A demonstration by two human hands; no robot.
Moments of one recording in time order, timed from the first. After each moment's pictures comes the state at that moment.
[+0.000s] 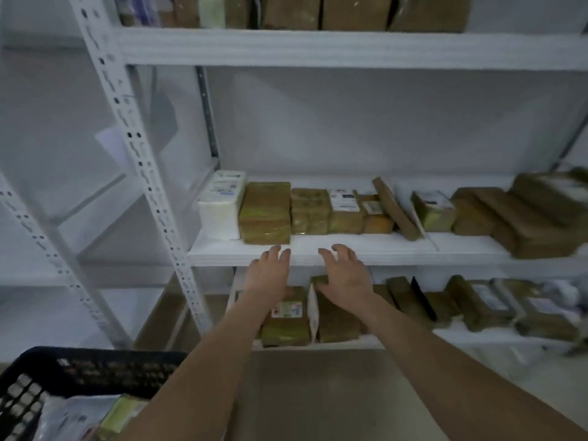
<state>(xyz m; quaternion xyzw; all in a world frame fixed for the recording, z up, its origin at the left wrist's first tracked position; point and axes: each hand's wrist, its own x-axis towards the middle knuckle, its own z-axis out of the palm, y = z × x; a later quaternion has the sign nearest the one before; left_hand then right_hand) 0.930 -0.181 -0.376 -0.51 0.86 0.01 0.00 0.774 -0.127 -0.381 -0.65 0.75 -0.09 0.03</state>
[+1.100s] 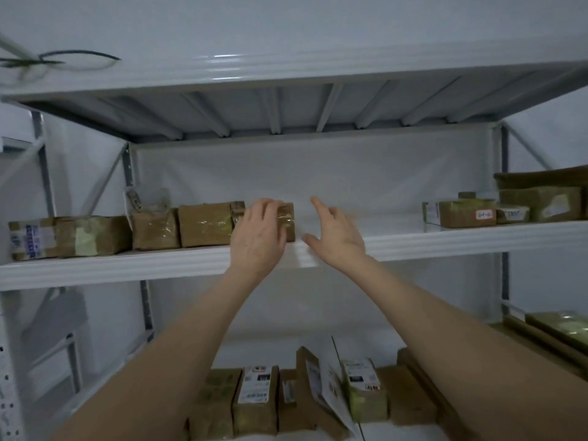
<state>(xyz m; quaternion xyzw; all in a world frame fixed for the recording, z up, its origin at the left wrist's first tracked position) 0.631 -0.215 -0.043 -0.35 0.77 -0.24 -0.49 0.480 -0.169 -0.040 -0.61 0.68 -0.38 -0.14</state>
